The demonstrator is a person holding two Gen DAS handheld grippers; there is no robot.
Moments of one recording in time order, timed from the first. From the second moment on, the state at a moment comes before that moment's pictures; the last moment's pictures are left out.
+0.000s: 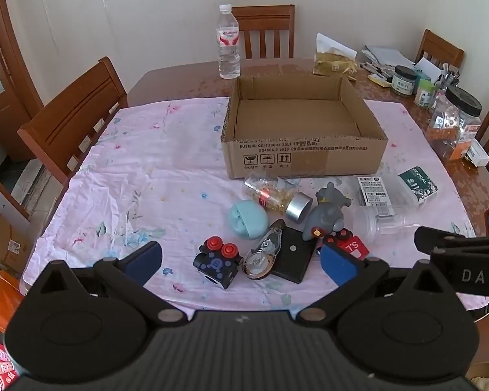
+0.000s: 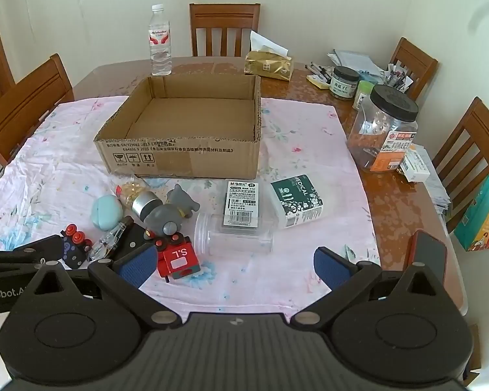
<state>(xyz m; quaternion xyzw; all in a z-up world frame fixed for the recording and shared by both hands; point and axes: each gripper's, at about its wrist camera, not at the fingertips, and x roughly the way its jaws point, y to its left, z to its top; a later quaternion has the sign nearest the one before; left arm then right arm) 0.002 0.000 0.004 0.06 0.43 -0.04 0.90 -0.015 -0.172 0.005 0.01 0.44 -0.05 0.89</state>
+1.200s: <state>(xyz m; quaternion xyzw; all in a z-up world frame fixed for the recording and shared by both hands) 0.000 -0.001 0.010 0.06 0.42 -0.04 0.90 -0.016 -0.175 0.008 0.01 0.44 -0.05 0.90</state>
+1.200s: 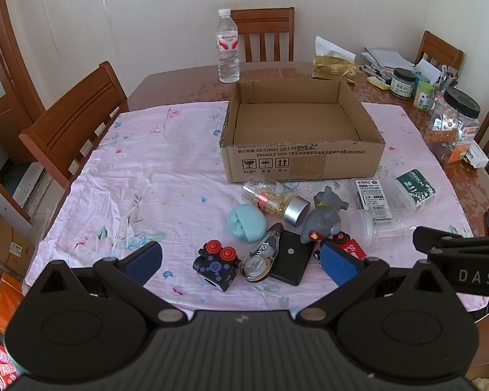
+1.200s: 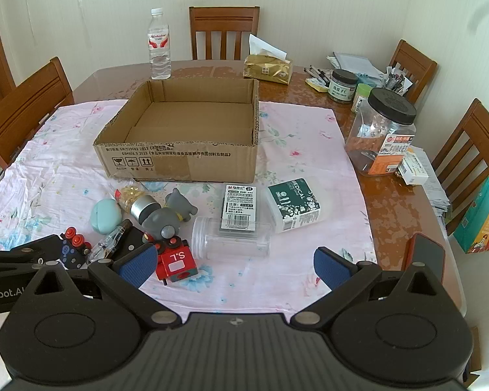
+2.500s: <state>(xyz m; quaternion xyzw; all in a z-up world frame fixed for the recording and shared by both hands) -0.006 0.003 -0.008 0.07 0.39 -0.10 0.91 -0.019 -0.193 0.000 0.02 0.41 0.01 0.91</state>
